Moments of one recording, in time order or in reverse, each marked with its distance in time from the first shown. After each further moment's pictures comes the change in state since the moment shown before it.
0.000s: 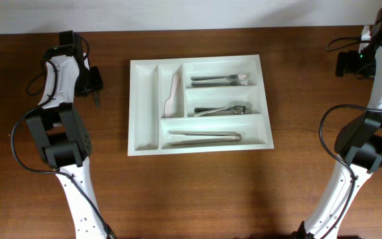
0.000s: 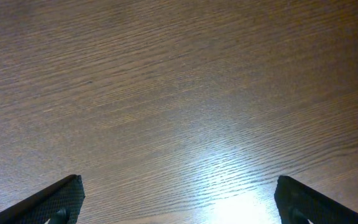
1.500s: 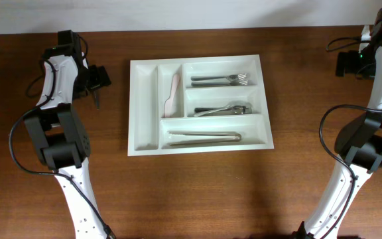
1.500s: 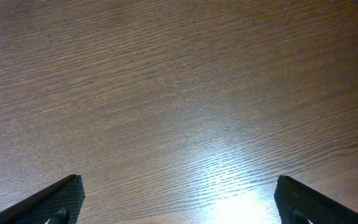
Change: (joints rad) left arm 0.005 -0.029 -0.023 0.007 0.026 -0.072; right arm 0.000 0.000 0.000 0.000 0.000 0.000
